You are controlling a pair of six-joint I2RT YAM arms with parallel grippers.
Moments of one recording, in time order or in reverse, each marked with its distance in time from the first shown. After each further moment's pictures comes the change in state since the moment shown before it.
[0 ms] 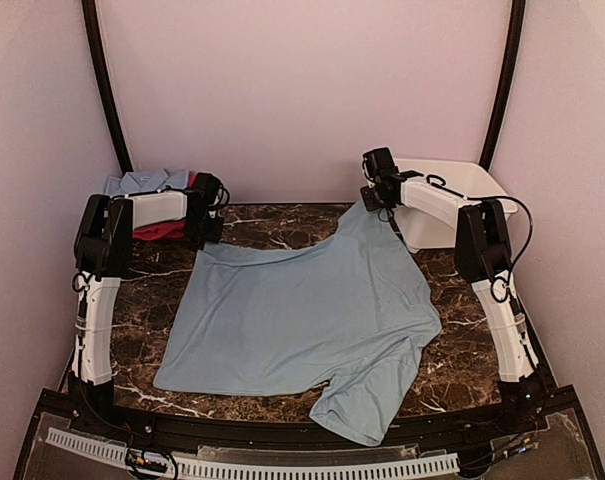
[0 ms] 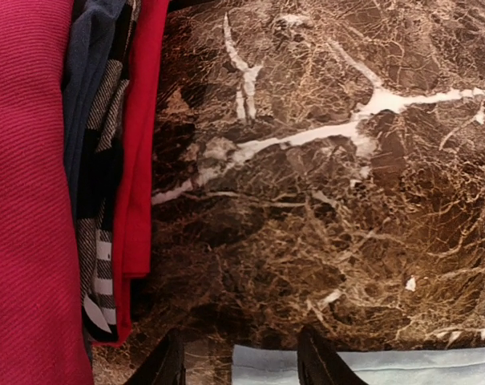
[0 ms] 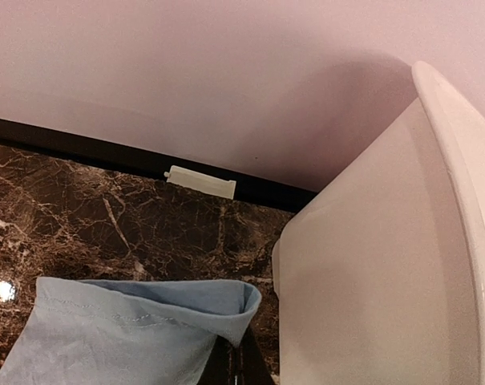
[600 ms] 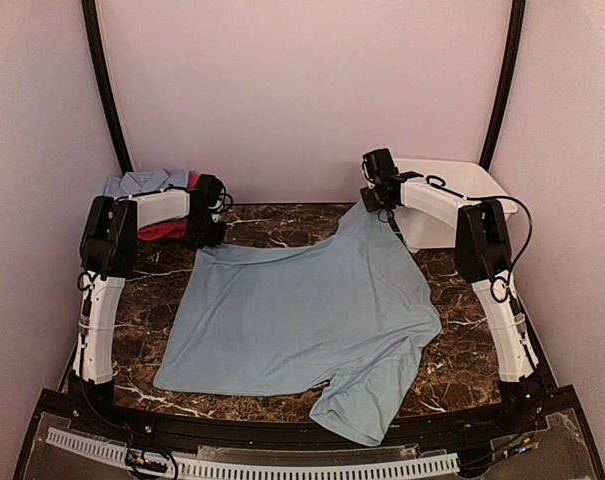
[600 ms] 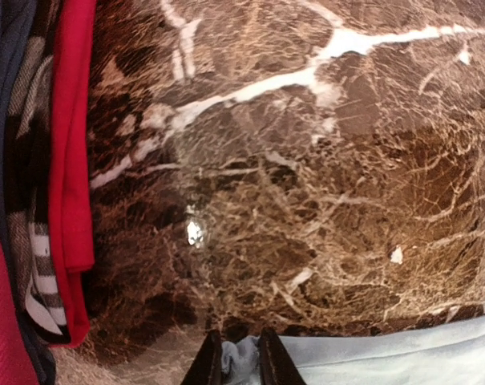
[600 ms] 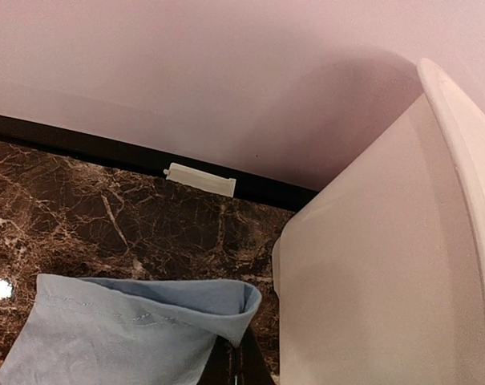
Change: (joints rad) left arm 0.012 0.061 0.094 -0.135 0.074 0.052; right arm 0.000 0.000 -0.009 0.008 0.002 -0.007
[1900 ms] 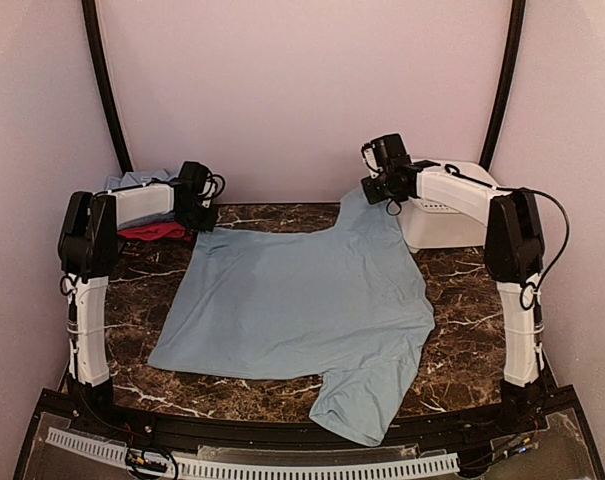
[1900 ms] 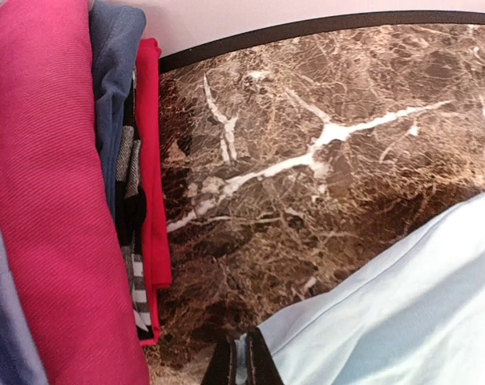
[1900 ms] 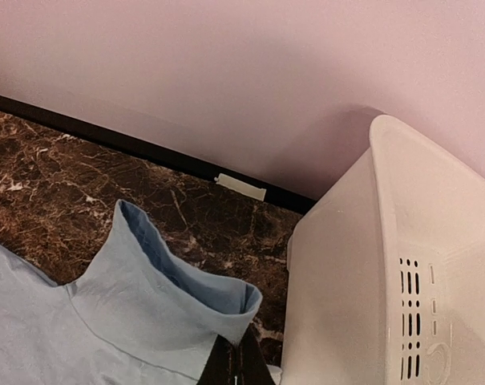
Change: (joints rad) left arm 0.027 -0.147 -0.133 0.180 0.020 0.084; right arm 0.038 -0.282 -0.269 0.058 -0.101 -0.040
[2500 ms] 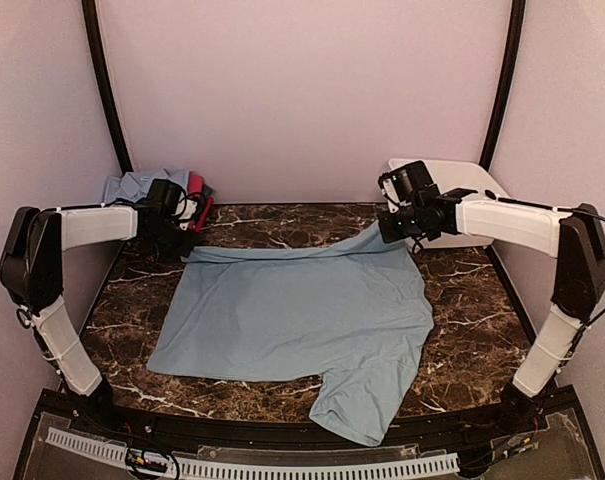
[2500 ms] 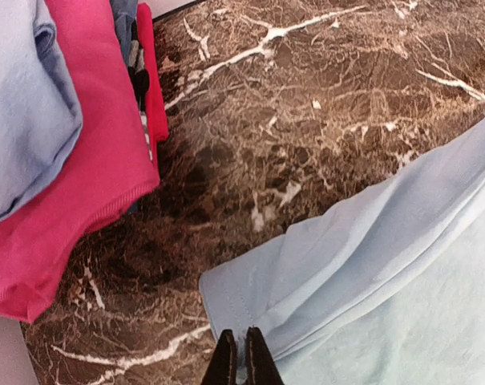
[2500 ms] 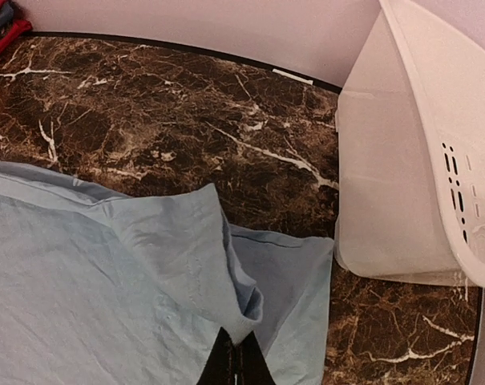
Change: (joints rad) left arm 0.000 -0.469 -0.584 0.134 0.069 0.101; right arm 0.104 -0.484 -0.634 0.027 -0.058 0.200
